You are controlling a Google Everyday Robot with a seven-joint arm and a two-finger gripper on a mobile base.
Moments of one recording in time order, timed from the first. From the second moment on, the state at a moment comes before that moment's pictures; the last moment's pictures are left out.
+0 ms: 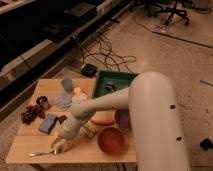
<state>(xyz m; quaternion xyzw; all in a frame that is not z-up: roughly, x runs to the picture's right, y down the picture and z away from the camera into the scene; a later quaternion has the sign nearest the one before) -0.250 0.290 0.749 -0.58 0.13 0.61 0.52</state>
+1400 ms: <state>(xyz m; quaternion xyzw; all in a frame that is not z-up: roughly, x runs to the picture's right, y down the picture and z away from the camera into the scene) -0.224 0.243 0.696 -0.49 0.15 0.67 0.54</state>
